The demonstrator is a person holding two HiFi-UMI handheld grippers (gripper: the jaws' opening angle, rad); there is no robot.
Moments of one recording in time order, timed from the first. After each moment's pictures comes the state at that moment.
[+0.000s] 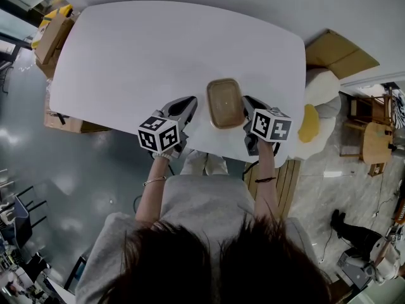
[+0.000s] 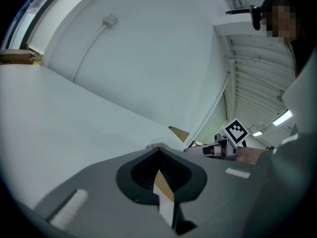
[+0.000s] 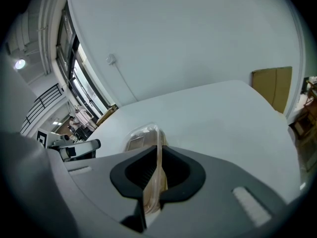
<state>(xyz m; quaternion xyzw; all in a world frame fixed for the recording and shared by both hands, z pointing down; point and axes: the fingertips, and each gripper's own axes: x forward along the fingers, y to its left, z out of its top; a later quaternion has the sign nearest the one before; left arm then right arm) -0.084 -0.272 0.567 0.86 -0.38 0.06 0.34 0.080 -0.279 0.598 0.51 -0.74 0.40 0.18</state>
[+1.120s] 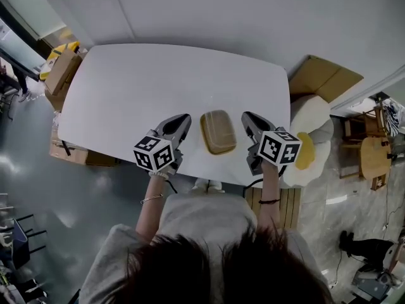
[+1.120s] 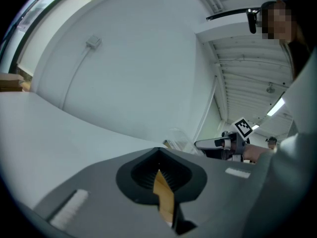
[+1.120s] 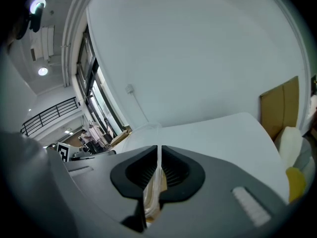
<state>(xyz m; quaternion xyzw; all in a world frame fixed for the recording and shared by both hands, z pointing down) -0.086 -0.291 0.489 0.89 -0.38 0.01 0.25 0.091 -0.287 0.480 0.49 -0.81 0.32 0.05</state>
